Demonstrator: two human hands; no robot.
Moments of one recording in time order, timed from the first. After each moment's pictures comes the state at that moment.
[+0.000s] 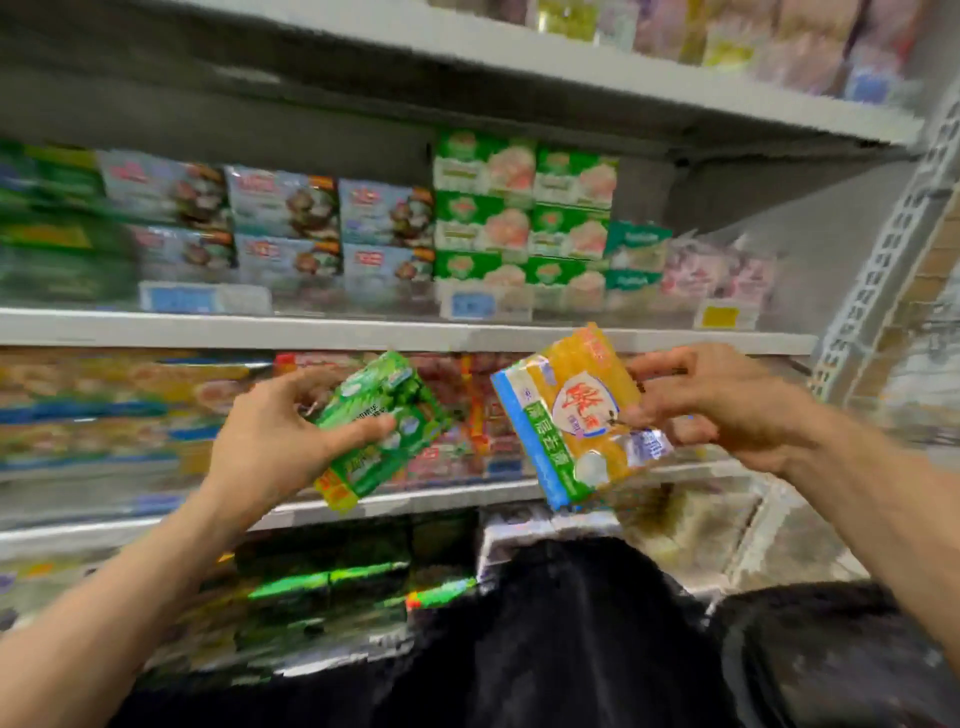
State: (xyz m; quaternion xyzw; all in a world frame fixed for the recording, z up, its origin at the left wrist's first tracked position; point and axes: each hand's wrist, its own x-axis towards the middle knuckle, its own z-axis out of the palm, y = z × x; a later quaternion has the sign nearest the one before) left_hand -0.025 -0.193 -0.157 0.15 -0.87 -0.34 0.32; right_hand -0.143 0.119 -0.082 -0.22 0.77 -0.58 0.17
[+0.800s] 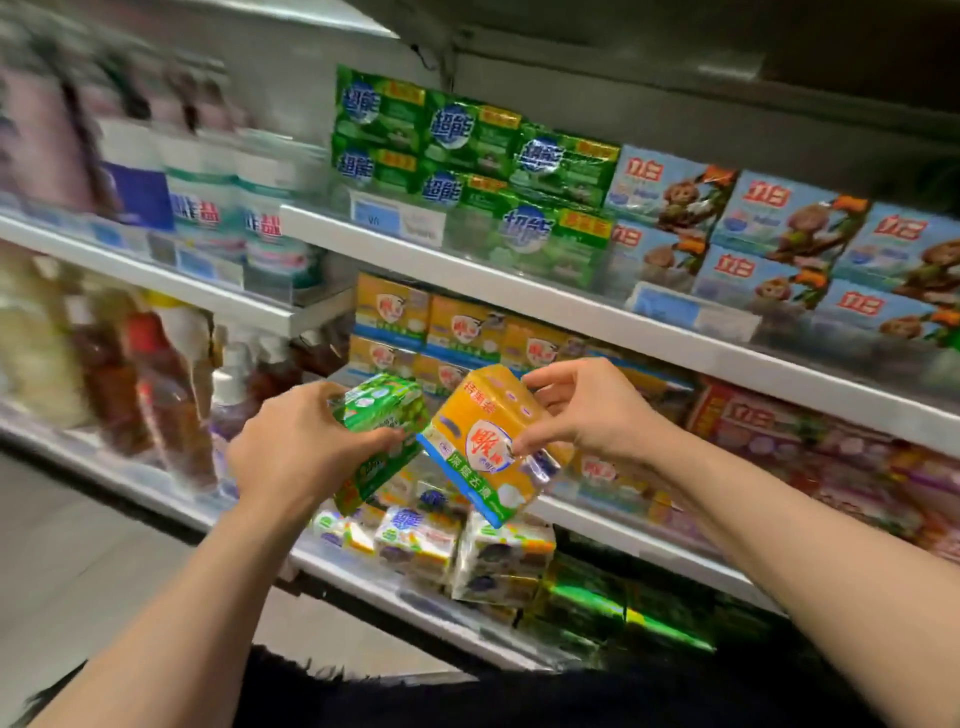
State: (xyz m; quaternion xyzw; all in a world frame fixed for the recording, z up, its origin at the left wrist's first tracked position) left_hand 0.157 -0.419 -0.215 0.56 -0.76 -0.18 0.29; right_hand -0.054 -0.302 -0.158 -0.49 0.78 -0.34 0.17
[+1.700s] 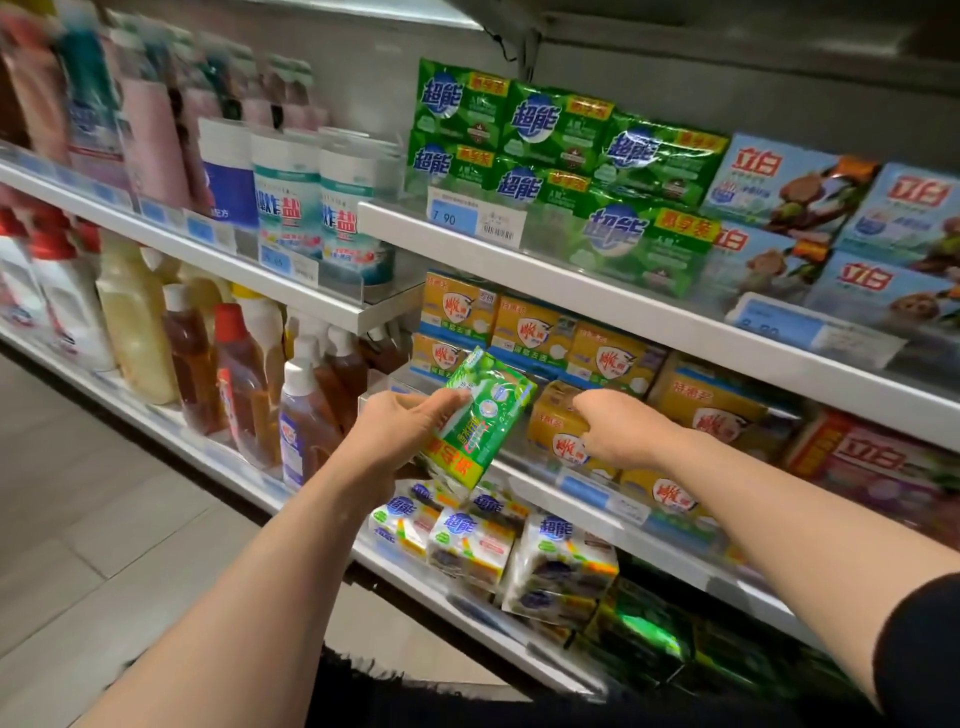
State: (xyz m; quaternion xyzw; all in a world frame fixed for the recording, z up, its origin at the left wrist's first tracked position) left_hand 0.141 -0.432 -0.211 0.42 -0.58 -0.62 0.30; right_hand -0.071 -0.362 -0.186 -0.58 0.81 0.02 0.07
